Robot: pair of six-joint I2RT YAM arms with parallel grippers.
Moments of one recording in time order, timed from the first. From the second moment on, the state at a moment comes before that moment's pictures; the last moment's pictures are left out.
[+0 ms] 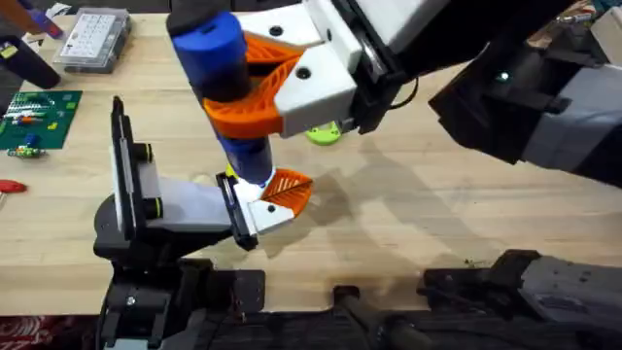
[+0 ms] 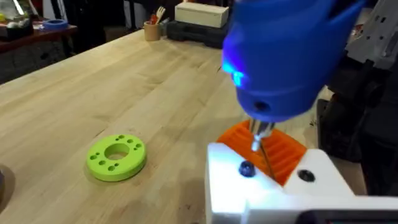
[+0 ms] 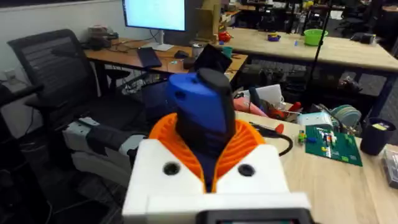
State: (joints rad) left arm -0.03 0.00 0.00 -0.11 1.13 0.02; right arm 0.72 1.37 0.98 0.69 -1.20 0.24
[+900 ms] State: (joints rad) left arm -0.03 0.00 0.00 -0.11 1.13 0.02; right arm 0.74 1.37 0.98 0.65 -1.17 0.18
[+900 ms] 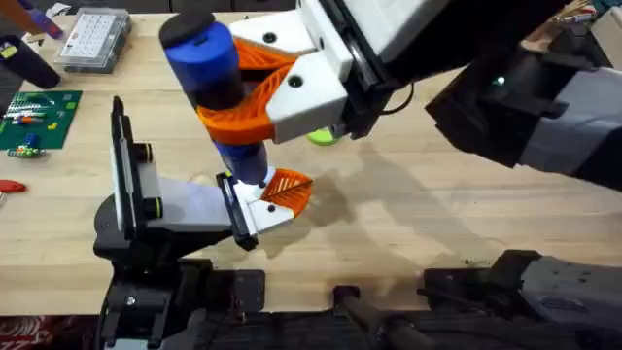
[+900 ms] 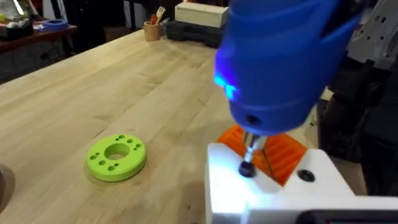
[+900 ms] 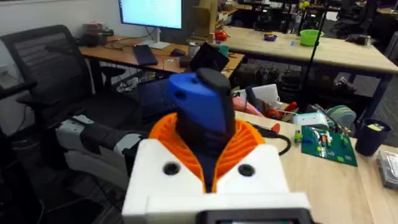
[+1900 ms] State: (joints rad) left arm -0.03 0.00 0.00 -0.11 1.13 0.02; right arm 0.72 1.33 0.95 0.67 -1.17 0.21
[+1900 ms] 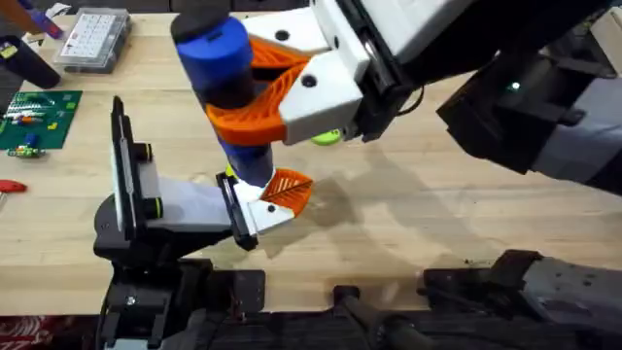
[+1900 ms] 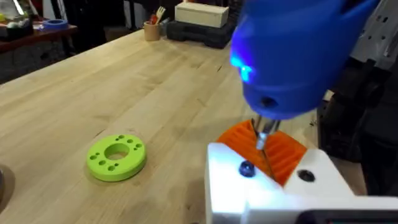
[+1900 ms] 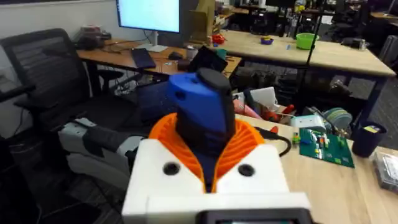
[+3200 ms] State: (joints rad) left arm -0.03 0.00 0.00 -0.11 1.13 0.02; right arm 0.73 1.34 0.92 0.67 -1.15 0.21
